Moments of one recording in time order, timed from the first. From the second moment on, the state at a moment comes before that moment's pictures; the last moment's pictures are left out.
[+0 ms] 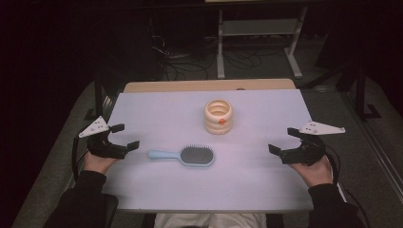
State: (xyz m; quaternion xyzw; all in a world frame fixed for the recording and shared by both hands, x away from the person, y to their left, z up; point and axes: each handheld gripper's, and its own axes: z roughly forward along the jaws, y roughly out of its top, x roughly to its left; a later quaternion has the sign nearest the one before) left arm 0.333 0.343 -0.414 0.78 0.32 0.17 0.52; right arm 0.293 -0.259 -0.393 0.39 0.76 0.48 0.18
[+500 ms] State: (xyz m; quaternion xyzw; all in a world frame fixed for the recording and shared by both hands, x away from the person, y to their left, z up) left arm 0.335 0.328 -0.399 0.81 0.29 0.17 0.48; right arm 0.292 -0.259 -0.394 0.39 0.77 0.48 0.18
